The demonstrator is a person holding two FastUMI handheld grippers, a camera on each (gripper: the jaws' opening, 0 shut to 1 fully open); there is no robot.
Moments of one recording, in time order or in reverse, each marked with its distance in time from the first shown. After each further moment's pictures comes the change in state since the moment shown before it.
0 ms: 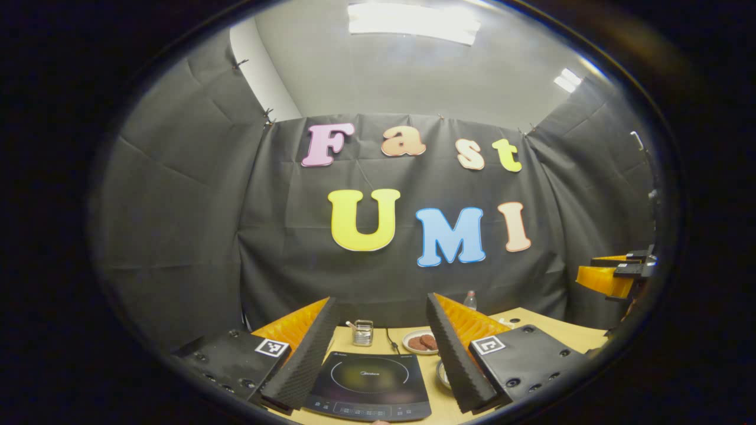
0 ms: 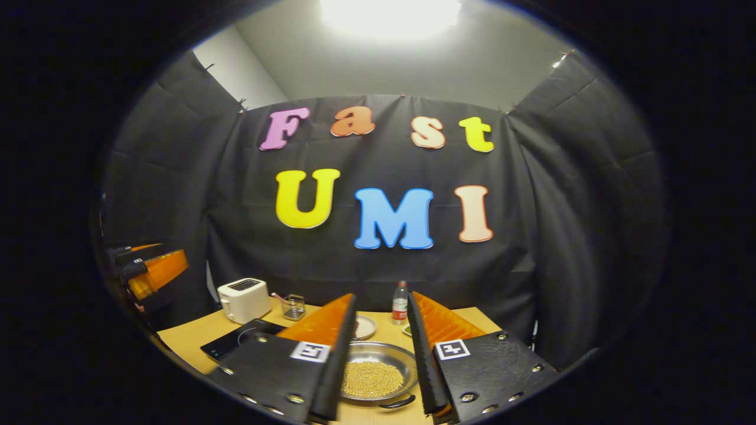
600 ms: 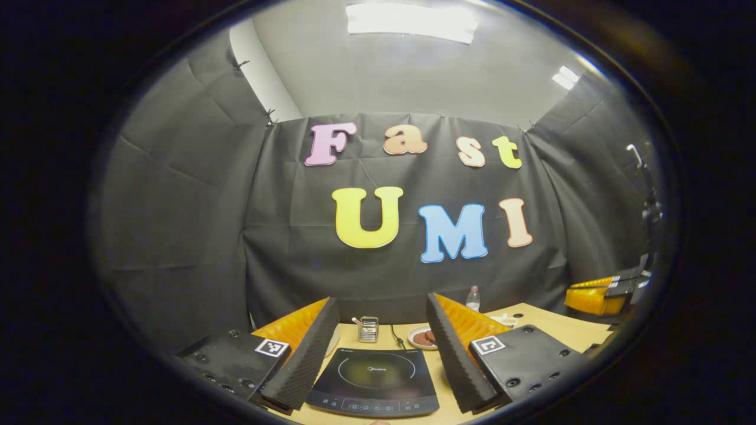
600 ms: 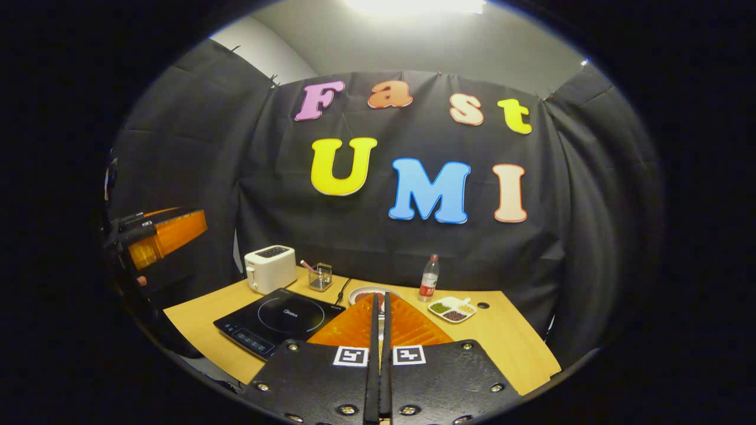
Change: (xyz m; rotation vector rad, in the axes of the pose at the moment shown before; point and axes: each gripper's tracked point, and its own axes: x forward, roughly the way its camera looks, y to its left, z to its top) left arm -0.015 0.005 -0.009 0.011 0.012 0.020; right arm -0.005 0.043 -0.063 -0.046 0.180 0.182
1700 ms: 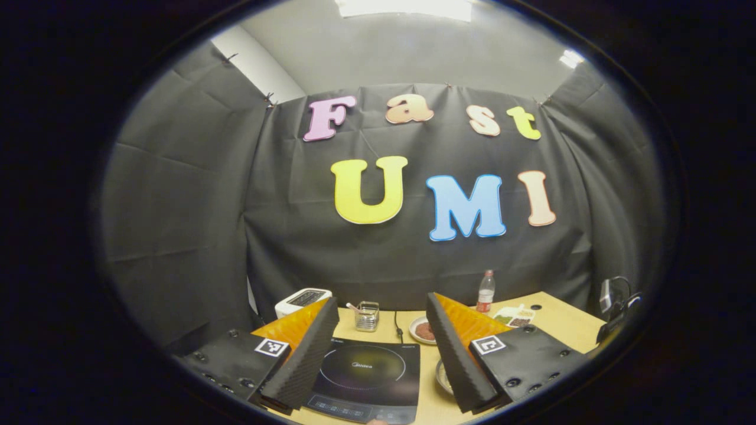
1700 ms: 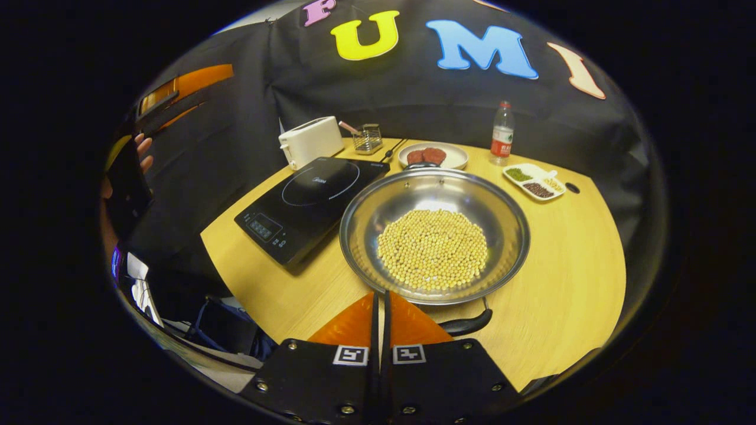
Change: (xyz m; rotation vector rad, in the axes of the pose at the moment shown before) left arm 0.089 -0.064 -0.047 0.031 0.116 0.105; right arm 0.046 -0.005 -0.222 0.071 0.640 0.417
